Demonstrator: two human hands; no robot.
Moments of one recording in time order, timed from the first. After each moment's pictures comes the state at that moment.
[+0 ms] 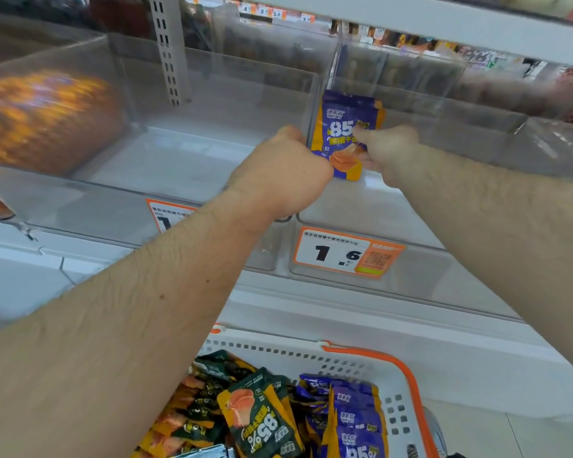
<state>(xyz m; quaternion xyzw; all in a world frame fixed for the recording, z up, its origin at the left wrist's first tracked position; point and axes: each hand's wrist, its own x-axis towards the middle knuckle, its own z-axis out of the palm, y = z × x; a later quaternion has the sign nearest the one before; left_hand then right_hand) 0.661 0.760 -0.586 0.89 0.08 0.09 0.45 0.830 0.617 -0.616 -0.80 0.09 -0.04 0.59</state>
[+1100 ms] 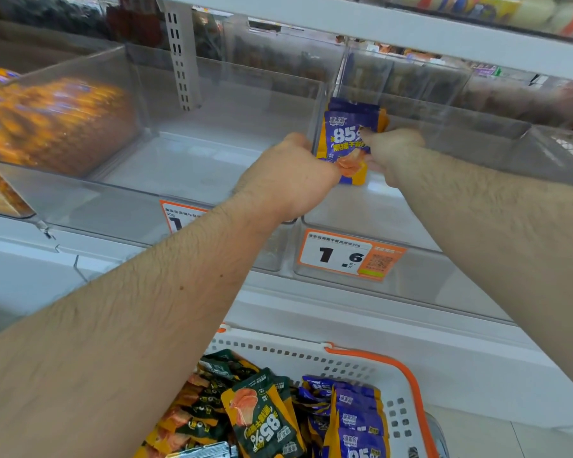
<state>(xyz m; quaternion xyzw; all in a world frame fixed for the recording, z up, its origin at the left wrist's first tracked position) 0.655 0.759 -0.584 0.88 0.09 0.08 0.47 0.851 0.618 -0.621 -0.84 0.11 -0.04 0.52</state>
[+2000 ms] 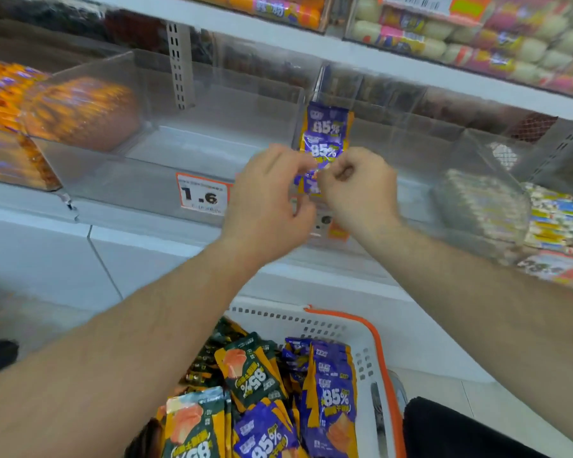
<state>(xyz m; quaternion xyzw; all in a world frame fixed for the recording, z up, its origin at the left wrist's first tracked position) 0.567 0.750 -0.624 0.82 -0.15 0.44 0.34 0.616 0.620 -0.595 -0.89 -0.10 -0.22 0.38</state>
